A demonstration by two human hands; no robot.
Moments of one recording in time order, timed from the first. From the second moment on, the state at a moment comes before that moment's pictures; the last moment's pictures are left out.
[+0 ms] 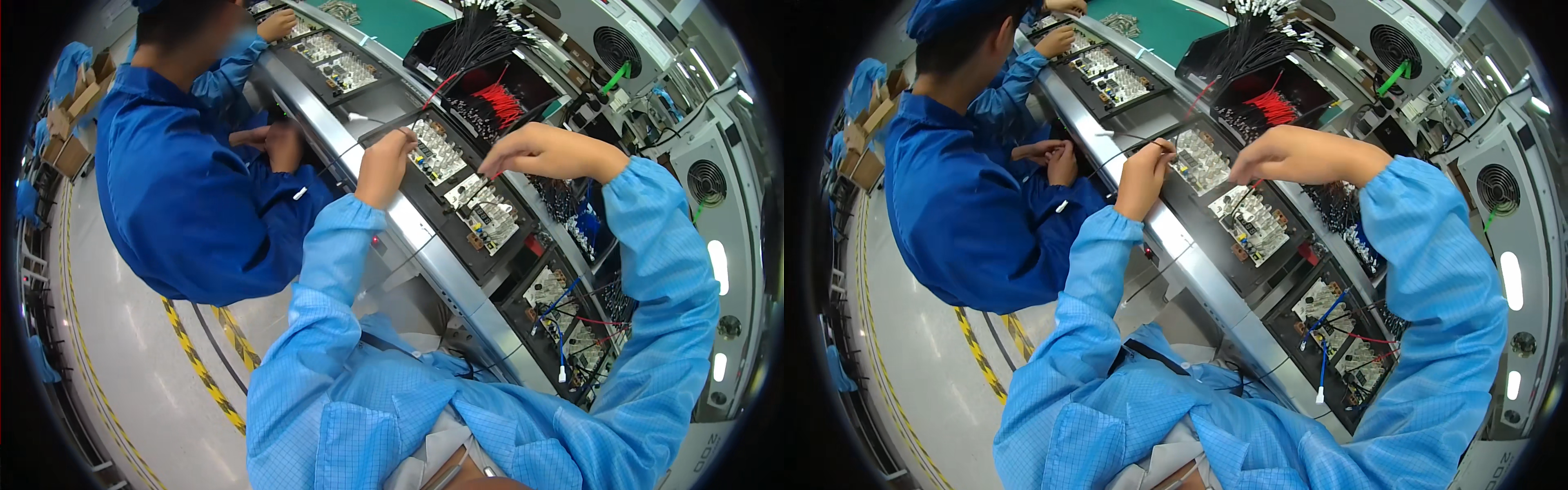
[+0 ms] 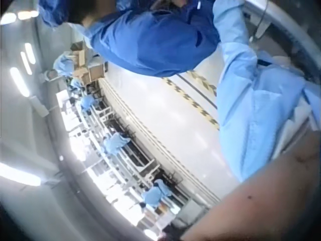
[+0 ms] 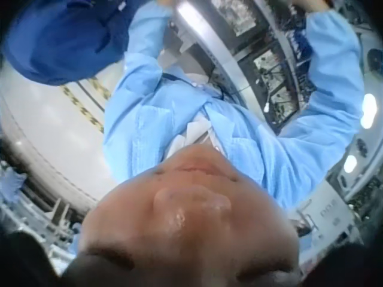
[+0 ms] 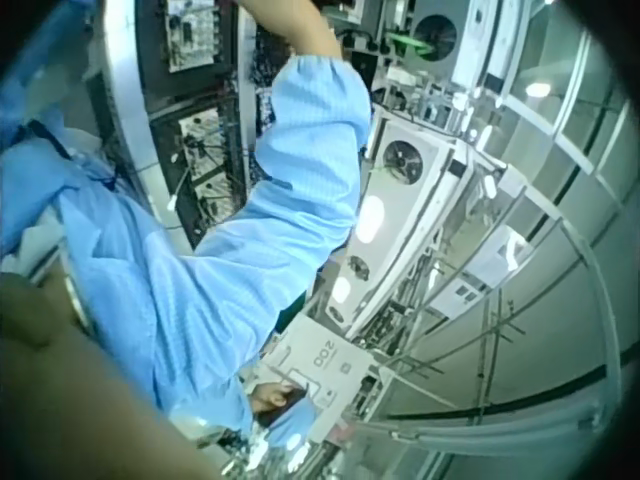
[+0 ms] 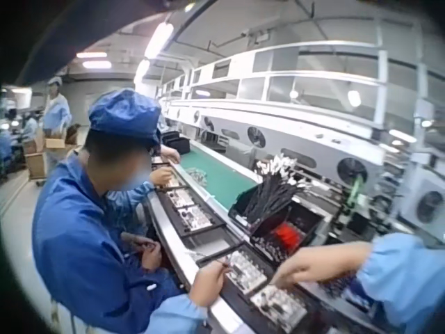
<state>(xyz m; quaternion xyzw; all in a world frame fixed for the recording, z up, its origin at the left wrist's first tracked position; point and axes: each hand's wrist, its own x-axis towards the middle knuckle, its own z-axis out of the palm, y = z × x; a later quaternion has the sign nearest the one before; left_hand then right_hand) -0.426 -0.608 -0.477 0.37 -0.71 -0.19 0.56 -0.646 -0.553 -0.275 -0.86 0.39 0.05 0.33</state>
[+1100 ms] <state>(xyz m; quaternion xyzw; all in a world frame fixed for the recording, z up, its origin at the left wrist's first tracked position) 0.116 -0.629 -0.334 0.37 -0.79 -0.22 0.44 -0.350 -0.489 -0.105 -0.67 0.71 0.03 0.22</state>
